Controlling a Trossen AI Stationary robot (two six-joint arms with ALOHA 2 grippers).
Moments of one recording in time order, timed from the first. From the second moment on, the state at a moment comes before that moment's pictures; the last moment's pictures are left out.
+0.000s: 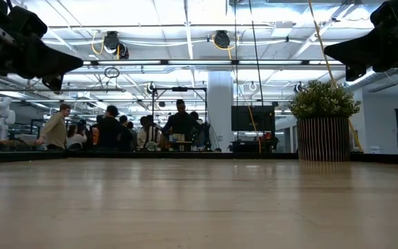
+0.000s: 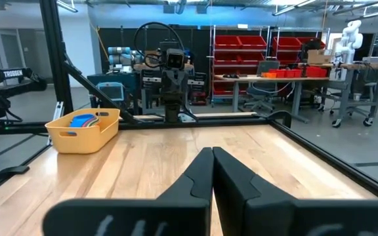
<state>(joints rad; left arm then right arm) -0.04 0.03 0.04 -0.06 -0.08 -0.09 0.24 0.00 0.02 0.07 0.34 -0.01</state>
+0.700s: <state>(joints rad) -0.02 0.06 0.01 0.01 -0.02 -0.05 0.24 0.00 0.02 0.07 0.34 -0.01</state>
